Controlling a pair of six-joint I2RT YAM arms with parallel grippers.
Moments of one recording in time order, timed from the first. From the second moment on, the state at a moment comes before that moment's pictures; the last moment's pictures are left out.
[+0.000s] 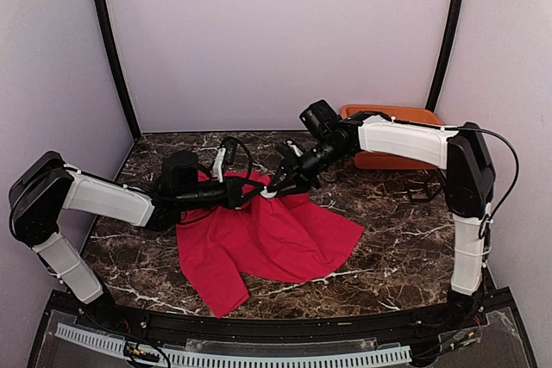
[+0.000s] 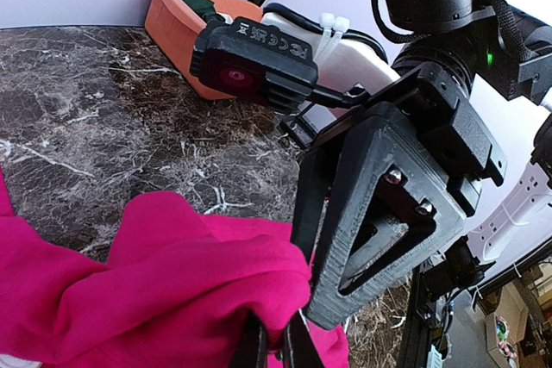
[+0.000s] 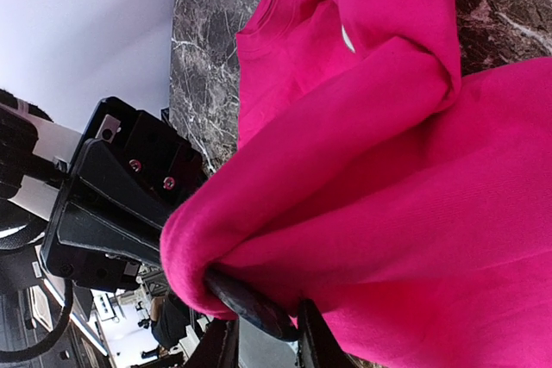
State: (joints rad) left arm -0.71 1.61 0.72 0.66 0.41 -0.56; right arm 0.73 2.02 1.71 -0.69 -0.81 0.66
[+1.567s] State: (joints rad) left arm -0.71 1.58 0.71 0.67 0.40 -0.55; right arm 0.71 2.00 1.70 -0.68 -0.88 0.64
